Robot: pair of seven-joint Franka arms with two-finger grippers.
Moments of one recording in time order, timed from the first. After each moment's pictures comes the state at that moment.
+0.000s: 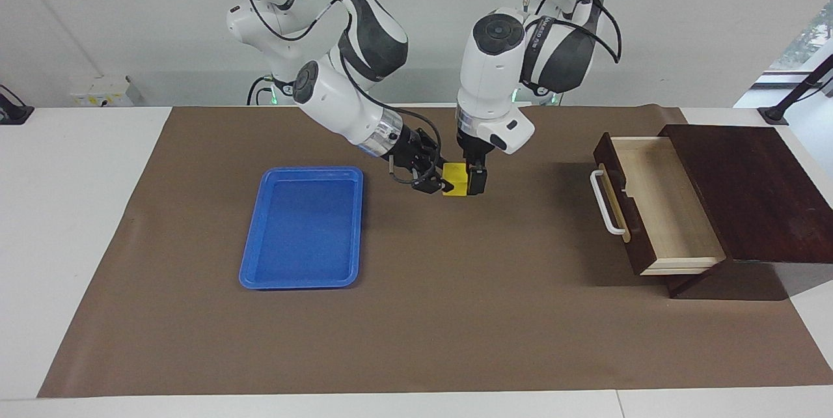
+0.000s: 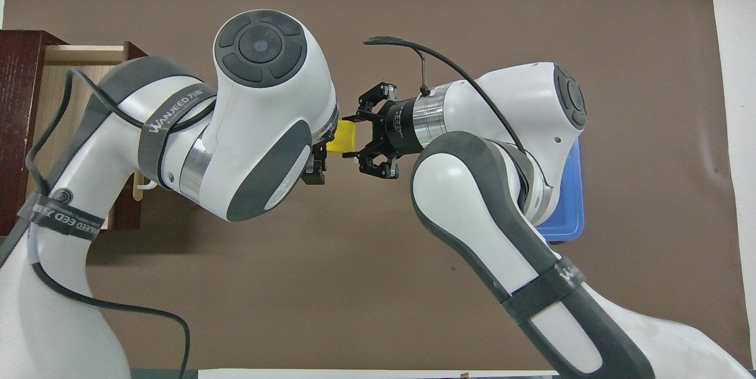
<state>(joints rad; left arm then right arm) -0.52 0.30 -0.11 -1.46 0.03 1.76 -2.10 0.47 0.26 0.03 -1.75 0.86 2.26 1.56</state>
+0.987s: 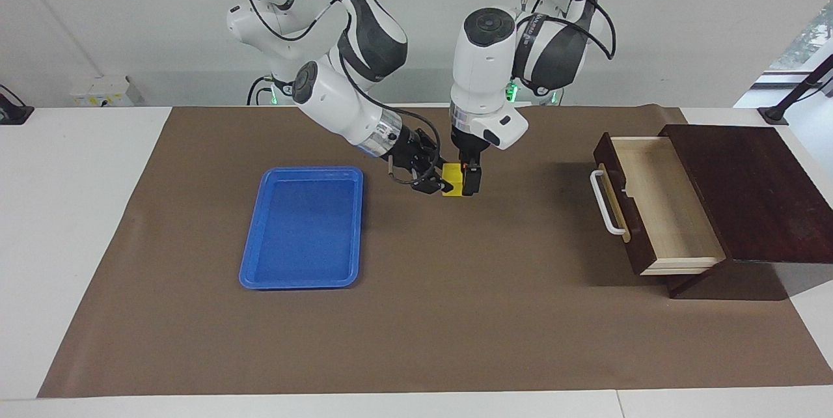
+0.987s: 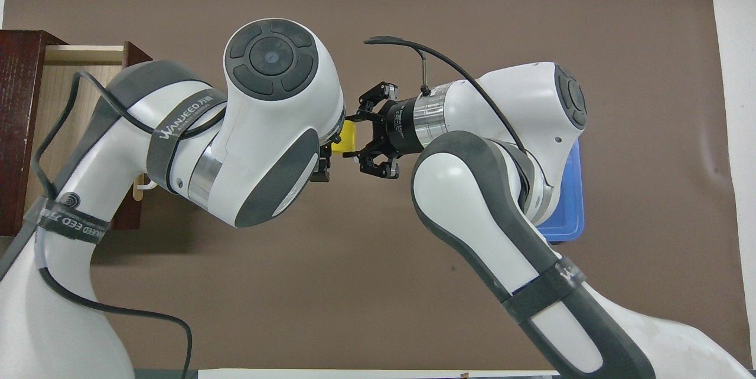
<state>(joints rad) -0.53 0.30 -0.11 -1.47 0.06 1.80 -2.11 0.46 0.26 0.03 -1.75 0.87 2.26 1.56</state>
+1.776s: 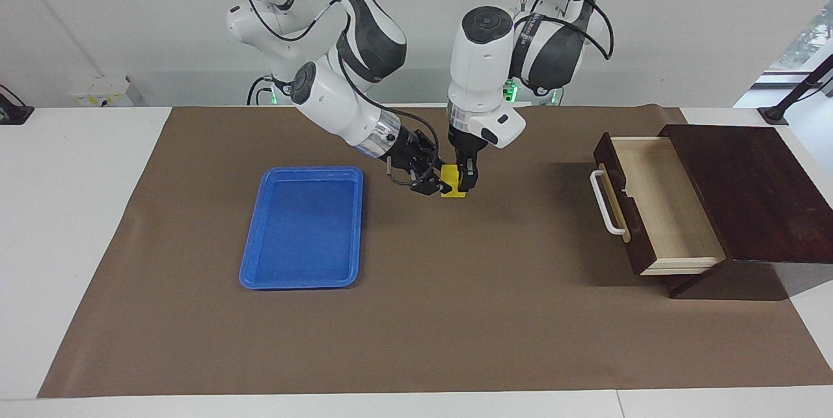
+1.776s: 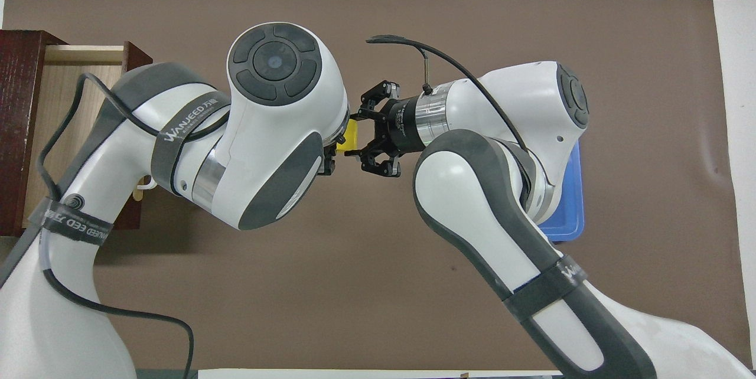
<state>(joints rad) -0.53 0.30 -0.11 -1.48 0.06 1.82 -2.15 0.46 0.26 0.02 -1.75 0.87 2.26 1.56</state>
